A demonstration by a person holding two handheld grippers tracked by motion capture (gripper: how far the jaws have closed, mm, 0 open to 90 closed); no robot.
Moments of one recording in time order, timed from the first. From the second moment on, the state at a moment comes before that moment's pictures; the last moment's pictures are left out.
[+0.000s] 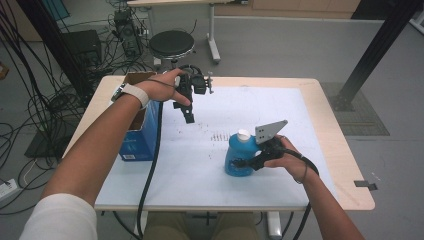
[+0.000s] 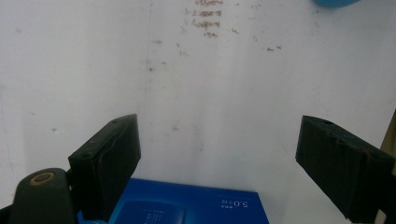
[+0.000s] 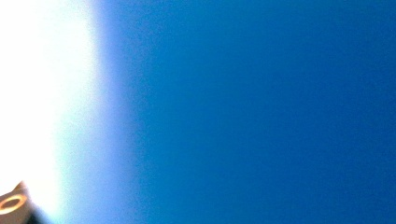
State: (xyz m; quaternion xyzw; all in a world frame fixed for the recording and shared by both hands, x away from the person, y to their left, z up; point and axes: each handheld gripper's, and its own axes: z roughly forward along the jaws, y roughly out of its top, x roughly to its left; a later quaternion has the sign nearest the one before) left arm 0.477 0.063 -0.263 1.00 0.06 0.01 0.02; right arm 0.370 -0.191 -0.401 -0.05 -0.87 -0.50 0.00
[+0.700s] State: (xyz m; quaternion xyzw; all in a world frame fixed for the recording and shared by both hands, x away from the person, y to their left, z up) left arm 0.476 0.066 -0.262 1.00 0.07 0.01 0.02; right arm 0.370 -0.191 -0.402 -0.06 -0.86 -0.50 0.01
